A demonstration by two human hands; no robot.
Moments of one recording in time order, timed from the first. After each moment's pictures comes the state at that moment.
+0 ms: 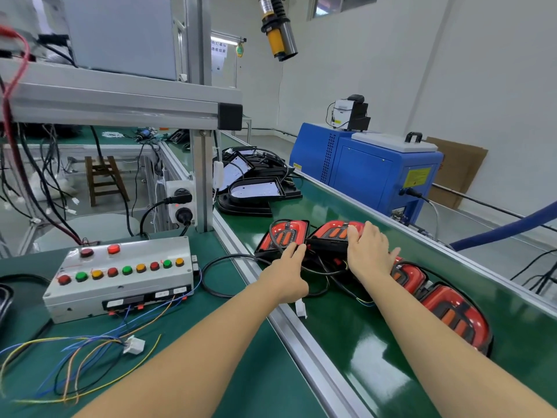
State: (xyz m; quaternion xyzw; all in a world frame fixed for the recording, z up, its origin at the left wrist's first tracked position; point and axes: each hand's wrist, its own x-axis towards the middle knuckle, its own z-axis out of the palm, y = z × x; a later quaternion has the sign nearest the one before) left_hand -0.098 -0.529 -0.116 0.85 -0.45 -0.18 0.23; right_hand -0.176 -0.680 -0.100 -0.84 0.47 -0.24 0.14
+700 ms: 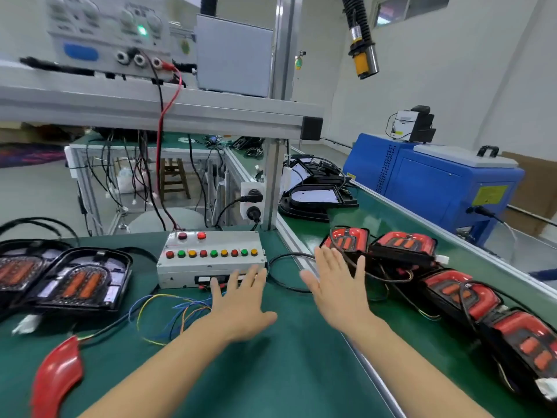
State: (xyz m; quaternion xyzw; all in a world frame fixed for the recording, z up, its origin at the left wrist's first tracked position) left_hand -0.084 -0.351 -0.135 0.94 -0.29 -0.12 0.09; right_hand -0.152 -0.518 -0.124 -0.98 0.19 -0.09 0.00
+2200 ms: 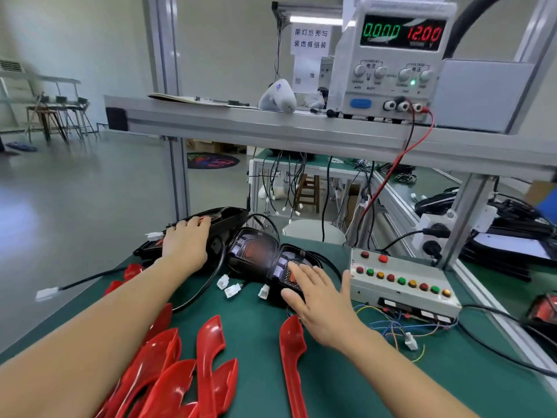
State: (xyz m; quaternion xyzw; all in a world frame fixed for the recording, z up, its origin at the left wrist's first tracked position) left_hand 0.008 0.035 -0.085 0.99 0.06 0.13 -0.05; right_hand -0.071 -0.225 -0.111 -0.98 -0.15 -0.02 0.11
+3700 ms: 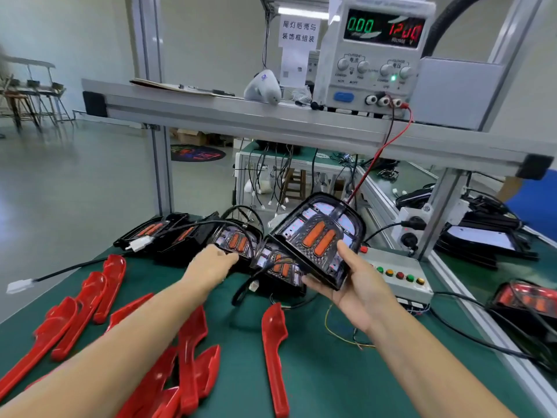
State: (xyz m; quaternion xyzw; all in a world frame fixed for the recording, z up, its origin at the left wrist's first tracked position) left_hand -0.041 -0.040 -0.102 0.87 0.13 0.03 0.47; right_hand -0.089 -0.270 -0.073 -0.47 0.04 0.08 0.88
